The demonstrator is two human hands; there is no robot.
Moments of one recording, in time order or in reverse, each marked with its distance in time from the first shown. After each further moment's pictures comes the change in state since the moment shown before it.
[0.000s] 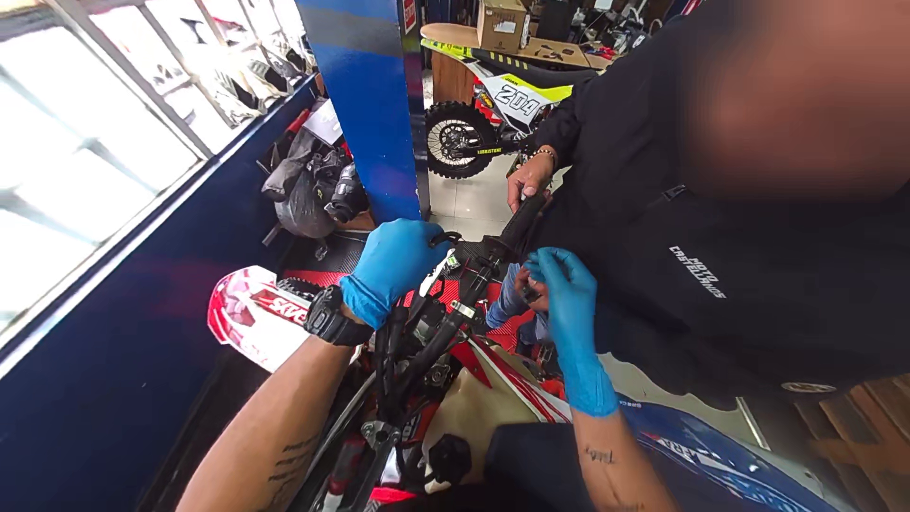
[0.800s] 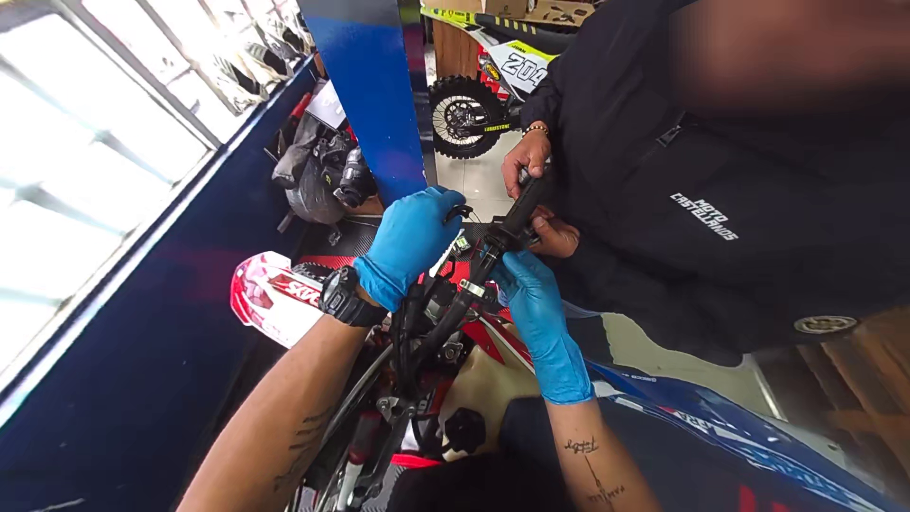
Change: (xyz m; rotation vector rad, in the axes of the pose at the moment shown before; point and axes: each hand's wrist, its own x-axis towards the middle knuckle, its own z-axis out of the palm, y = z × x) left_hand 0.006 -0.003 0.019 -0.011 0.228 0.238; right_hand -0.041 0.023 0.046 0.764 -0.147 0.373
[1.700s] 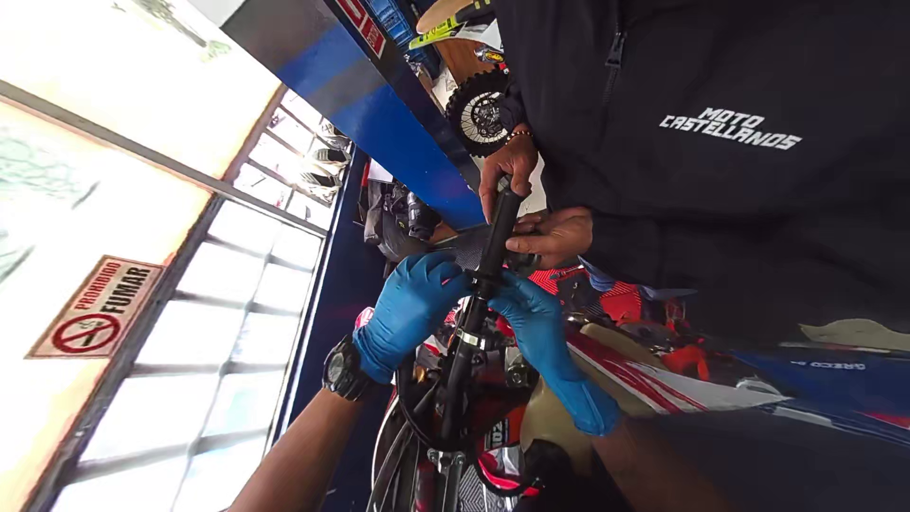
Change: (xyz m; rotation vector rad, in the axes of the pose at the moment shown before) left_hand 0.004 0.002 0.008 0.419 -0.046 0.666; right_hand 0.011 0.037 -0.014 -0.129 -0.040 -0.318
